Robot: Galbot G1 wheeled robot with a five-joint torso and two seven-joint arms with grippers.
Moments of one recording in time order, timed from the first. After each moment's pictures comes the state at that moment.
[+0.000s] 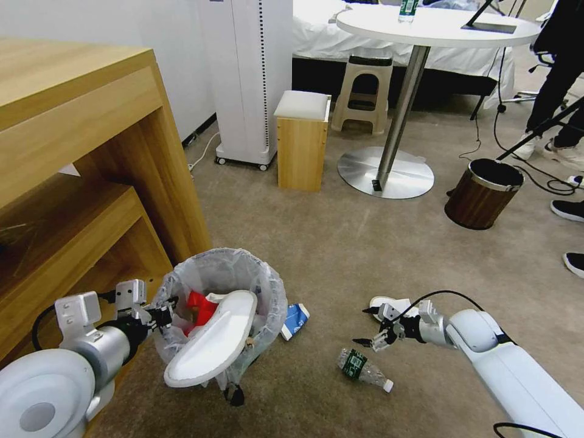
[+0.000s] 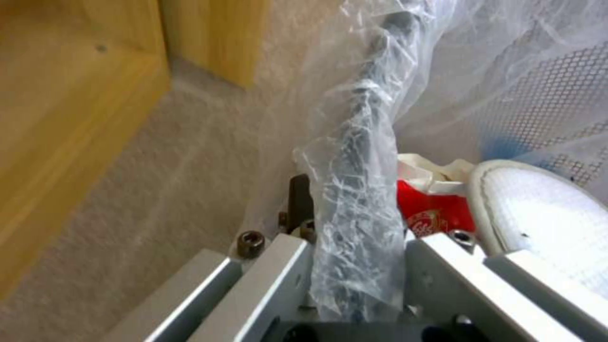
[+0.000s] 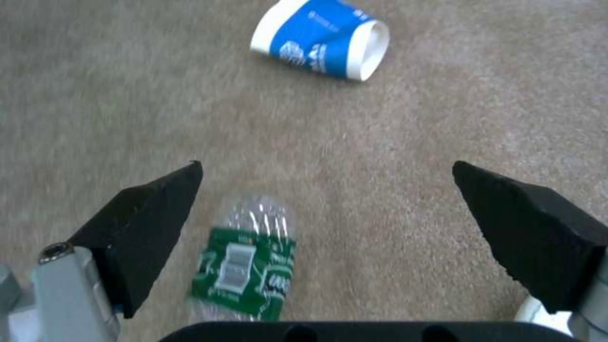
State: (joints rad) left arm 1.56 -0.83 -0.76 -2.47 -1.46 0.71 -0.78; right arm -0.95 0.93 0.24 1.32 0.10 -0.08 -0.98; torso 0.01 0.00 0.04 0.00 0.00
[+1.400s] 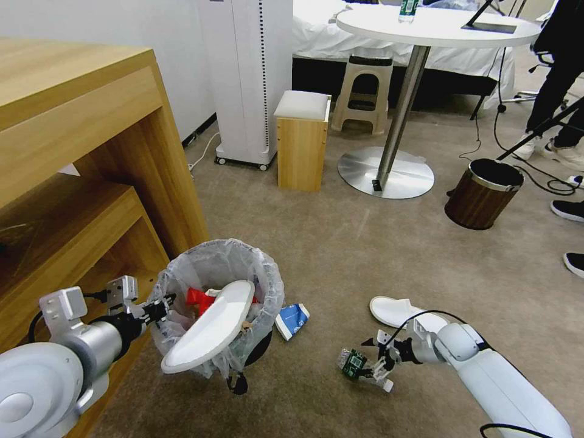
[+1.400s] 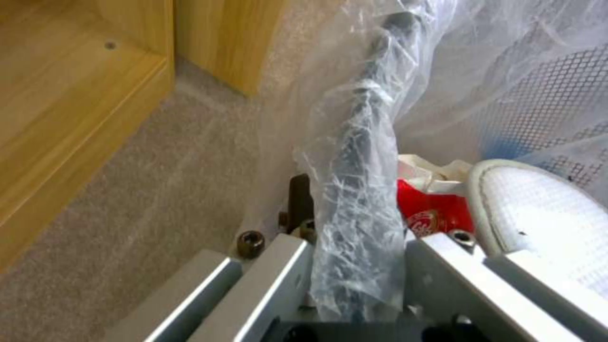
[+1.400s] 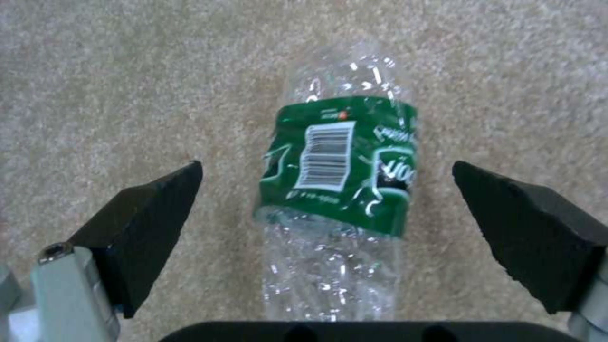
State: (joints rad) left arm 1.54 -0.86 -0.83 -2.45 -1.62 0.69 -0.83; right arm -0.89 0.98 0.11 1.08 0.04 -0.12 -1.06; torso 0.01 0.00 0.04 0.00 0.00
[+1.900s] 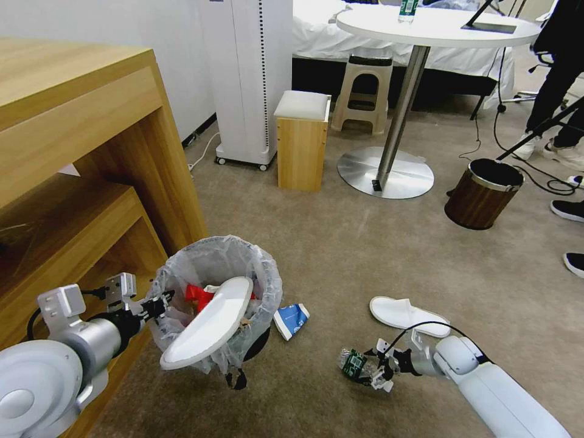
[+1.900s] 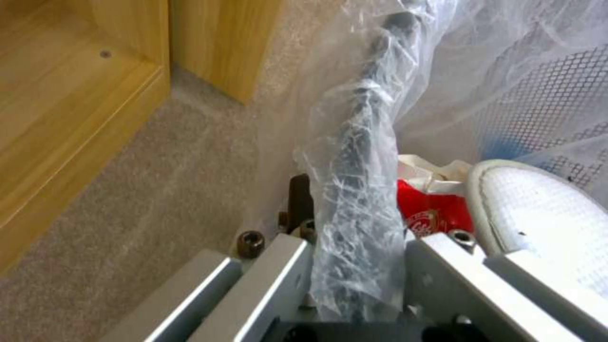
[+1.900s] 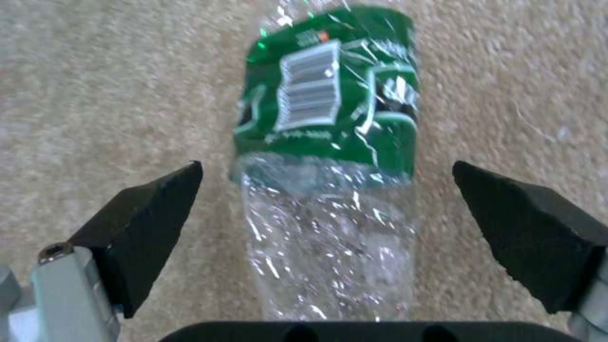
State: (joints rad) left arm 1.53 -0.86 -0.81 -2.44 -1.60 0.68 -0.81; right arm -0.95 0.98 0.10 1.09 0.06 -0.17 -0.93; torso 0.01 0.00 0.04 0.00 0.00
